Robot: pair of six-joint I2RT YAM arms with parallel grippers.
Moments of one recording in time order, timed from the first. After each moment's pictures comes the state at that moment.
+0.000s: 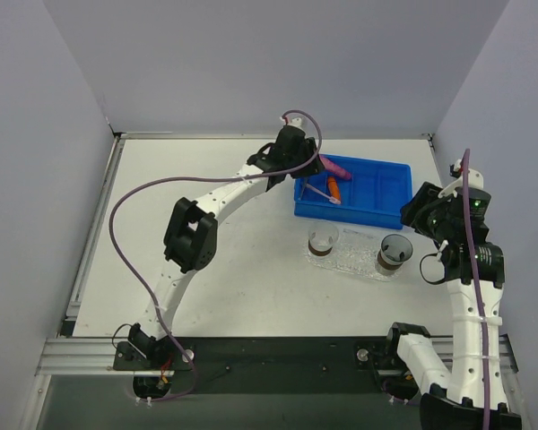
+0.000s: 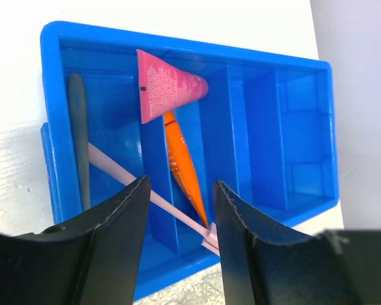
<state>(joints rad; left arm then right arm) -0.69 2.34 2.15 -0.31 0.04 -0.72 -0.14 0.84 1.07 -0.76 -0.07 0.26</state>
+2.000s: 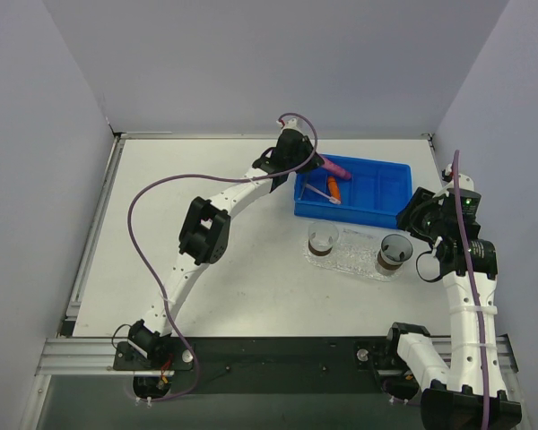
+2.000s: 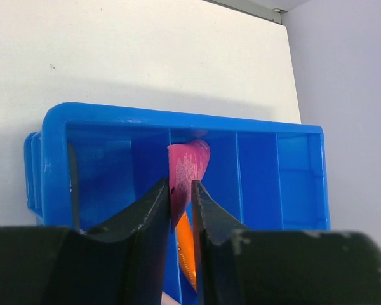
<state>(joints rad) -0.64 2.60 2.35 -0.14 0.05 -0.84 -0.14 0.87 1.00 -0.75 -0.07 0.26</state>
